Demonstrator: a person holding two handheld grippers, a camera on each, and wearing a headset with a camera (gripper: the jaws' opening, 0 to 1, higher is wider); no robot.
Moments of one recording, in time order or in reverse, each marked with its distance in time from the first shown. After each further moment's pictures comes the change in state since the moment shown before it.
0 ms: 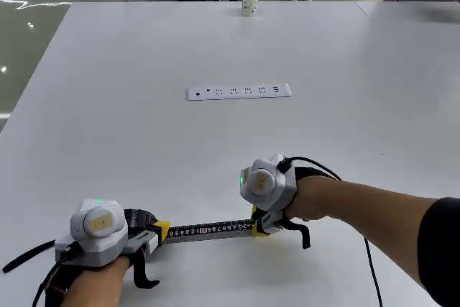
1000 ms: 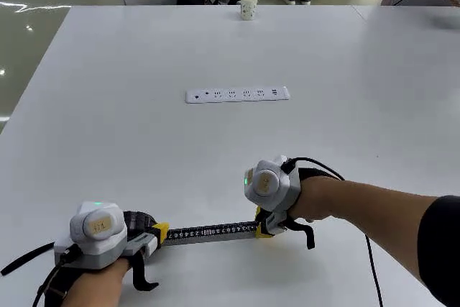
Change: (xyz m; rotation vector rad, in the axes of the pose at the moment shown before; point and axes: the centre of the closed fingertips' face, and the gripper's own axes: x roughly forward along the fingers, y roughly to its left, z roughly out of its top) left arm 0.000 -0.001 0.000 0.002 -0.007 0.000; right arm -0.004 -0.001 -0.010 0.004 0.011 0.006
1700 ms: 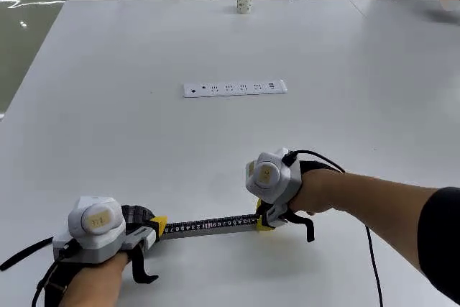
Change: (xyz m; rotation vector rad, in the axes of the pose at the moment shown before) left arm -0.001 0.001 0.000 -0.004 -0.010 0.009; right arm -0.002 -0.001 -0.005 0.031 0.002 -0.013
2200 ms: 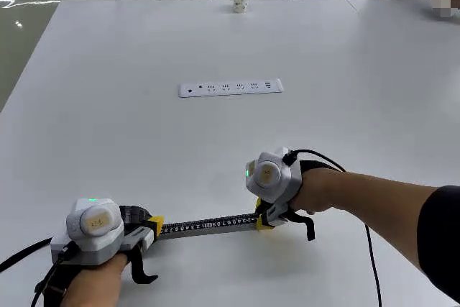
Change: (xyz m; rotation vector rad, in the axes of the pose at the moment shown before) left arm 0.001 0.001 0.001 -0.005 -0.009 0.021; right arm -0.002 0.000 -0.004 -0.001 -0.014 0.001
